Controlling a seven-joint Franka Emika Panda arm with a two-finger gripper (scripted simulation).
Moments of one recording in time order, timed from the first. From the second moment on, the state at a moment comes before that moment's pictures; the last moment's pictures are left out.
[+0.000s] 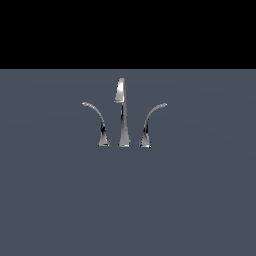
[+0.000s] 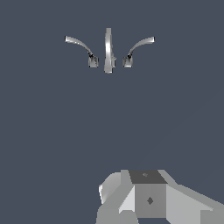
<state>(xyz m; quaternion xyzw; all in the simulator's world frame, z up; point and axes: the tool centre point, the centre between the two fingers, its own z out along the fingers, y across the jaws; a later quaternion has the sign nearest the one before) -0.254 -0.007 0.475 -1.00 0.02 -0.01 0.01</state>
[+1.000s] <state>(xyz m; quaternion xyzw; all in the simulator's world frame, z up) -0.215 0.065 0.413 -0.98 0.18 -0.01 0.01</state>
